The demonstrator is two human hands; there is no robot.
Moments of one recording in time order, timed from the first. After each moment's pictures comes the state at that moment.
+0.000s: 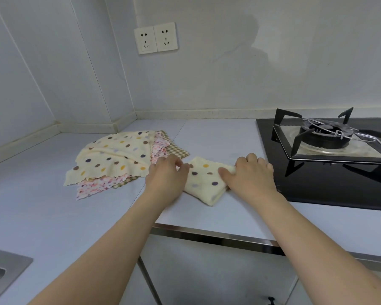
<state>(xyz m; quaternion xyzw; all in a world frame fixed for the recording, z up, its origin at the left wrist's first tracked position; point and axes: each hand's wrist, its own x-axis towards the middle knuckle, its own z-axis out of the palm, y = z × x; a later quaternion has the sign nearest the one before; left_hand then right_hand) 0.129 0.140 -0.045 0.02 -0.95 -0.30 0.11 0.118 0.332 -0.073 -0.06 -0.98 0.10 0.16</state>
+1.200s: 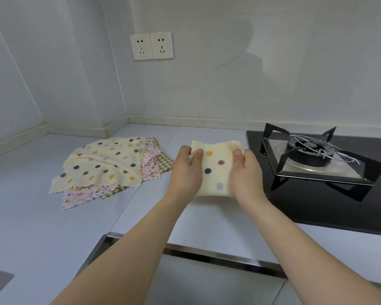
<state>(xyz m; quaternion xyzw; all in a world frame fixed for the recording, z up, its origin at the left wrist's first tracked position) 0.105 0.207 -0.032 -0.04 -0.77 -0.62 0.15 0.121 0.334 -0.033 -0.09 -0.78 0.56 0.26</state>
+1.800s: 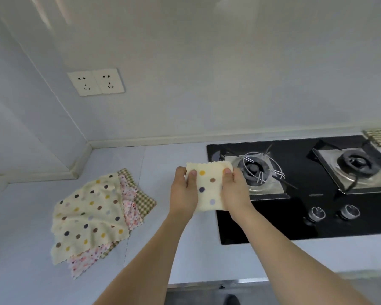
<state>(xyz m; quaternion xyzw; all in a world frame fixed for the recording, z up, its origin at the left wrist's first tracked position) 0.081 0.272 0.143 0.02 -0.80 -0.60 -0.05 0.106 0.392 0.137 -0.28 -0.74 0.60 0.12</state>
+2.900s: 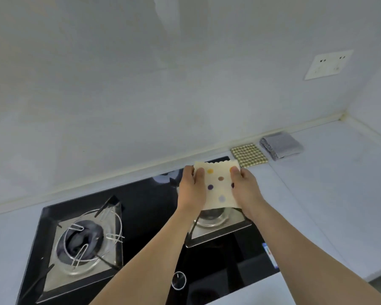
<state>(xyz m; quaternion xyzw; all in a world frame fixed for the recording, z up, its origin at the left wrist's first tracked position) 0.090 0.882 0.153 -0.08 -0.79 -0.57 -0.18 0.151 1.001 0.146 -0.41 -0.69 0.58 0.13</state>
